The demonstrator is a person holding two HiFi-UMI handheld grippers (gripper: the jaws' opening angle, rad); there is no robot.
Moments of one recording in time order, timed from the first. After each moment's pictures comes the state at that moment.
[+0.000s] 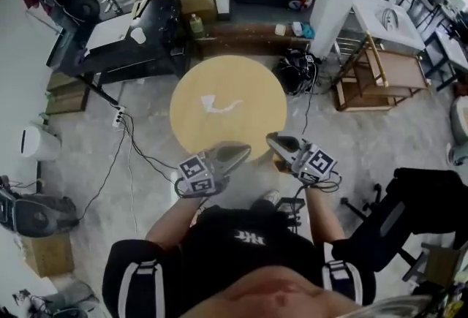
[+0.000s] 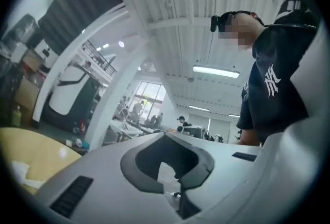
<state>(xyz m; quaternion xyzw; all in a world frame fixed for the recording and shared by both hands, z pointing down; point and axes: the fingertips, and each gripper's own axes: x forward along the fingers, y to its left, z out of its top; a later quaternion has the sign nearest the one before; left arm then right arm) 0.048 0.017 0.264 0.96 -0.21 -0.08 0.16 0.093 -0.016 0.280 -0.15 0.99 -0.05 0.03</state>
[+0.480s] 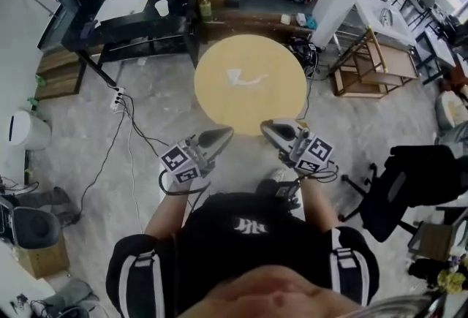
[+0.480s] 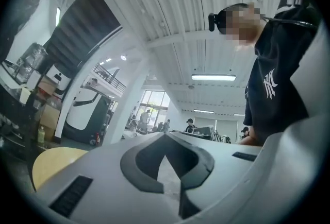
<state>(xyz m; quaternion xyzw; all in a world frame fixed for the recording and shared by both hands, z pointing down) -0.171 0.118 0.216 0.95 -0.26 -0.11 0.11 -0.092 0.100 0.224 -0.14 0.99 -0.08 0.06</state>
